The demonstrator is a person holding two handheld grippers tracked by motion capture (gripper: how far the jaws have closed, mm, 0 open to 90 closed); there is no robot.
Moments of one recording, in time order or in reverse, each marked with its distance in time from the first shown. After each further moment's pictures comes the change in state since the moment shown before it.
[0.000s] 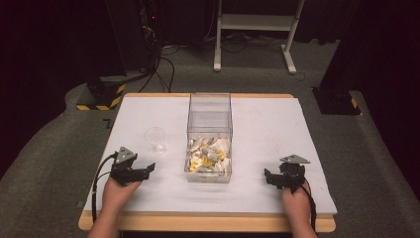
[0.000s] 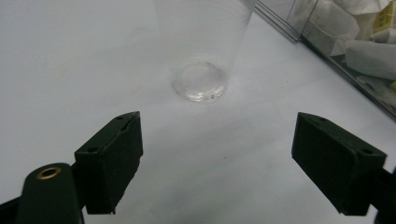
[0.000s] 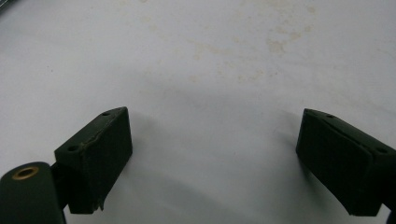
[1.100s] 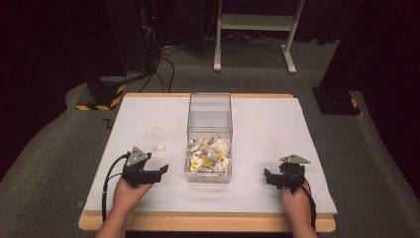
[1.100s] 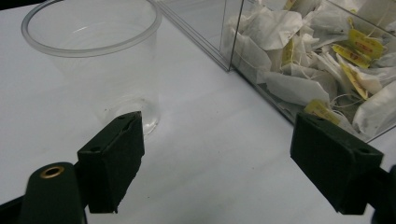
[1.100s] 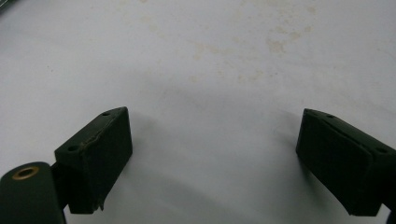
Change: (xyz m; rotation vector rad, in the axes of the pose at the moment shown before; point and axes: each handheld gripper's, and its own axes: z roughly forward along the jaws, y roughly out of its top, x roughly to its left) left arm -0.038 0.018 -0.002 -0.063 -0.089 0.049; right arm 0.000 0.000 0.000 0.000 0.000 0.000
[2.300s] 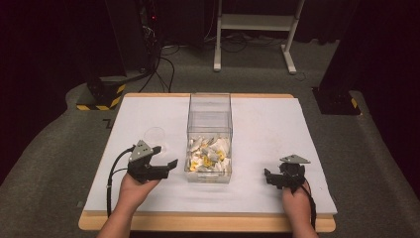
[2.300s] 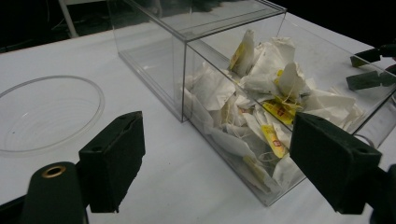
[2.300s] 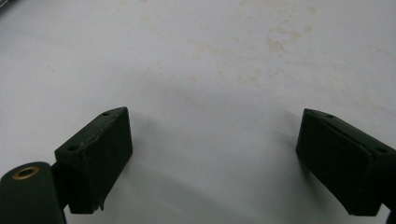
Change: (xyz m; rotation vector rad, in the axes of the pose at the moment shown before) left arm -0.026 0.040 -0.011 -0.083 -0.102 0.012; right arm 0.000 0.000 0.000 0.000 0.001 0.001
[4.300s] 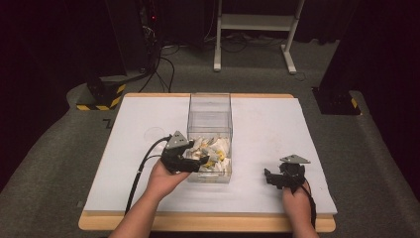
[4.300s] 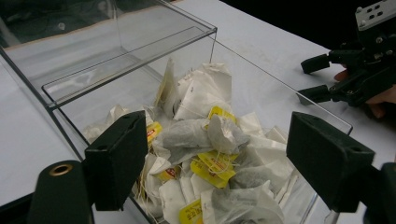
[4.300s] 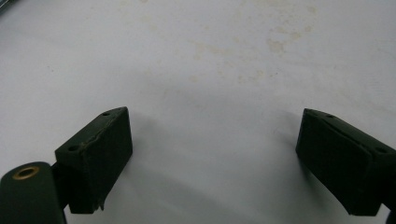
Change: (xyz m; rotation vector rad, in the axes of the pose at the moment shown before) left arm -0.044 0.041 0.066 0.056 -0.153 0.046; right arm 0.000 0.000 0.000 0.000 0.001 0.000
